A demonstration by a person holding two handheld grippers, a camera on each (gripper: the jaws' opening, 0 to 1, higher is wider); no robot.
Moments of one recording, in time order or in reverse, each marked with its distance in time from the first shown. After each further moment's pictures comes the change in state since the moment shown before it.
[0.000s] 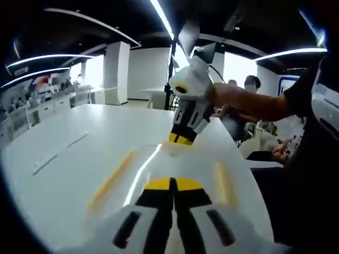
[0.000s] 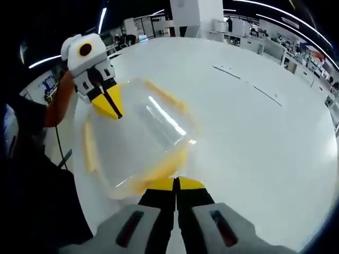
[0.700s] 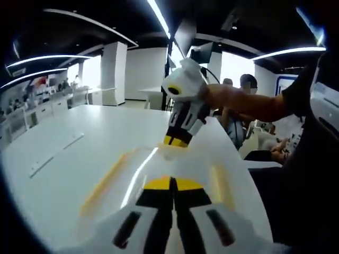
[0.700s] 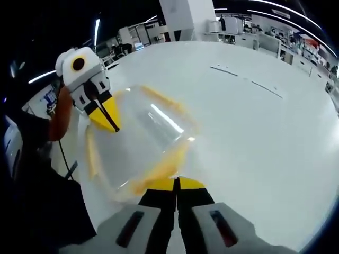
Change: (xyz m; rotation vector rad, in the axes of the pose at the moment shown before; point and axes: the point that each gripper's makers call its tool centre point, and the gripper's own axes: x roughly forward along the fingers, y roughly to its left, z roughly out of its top) left arm 0.008 -0.006 0.002 0.010 -0.003 -0.017; right arm 0.002 0.004 0.001 0.063 -0.033 0.042
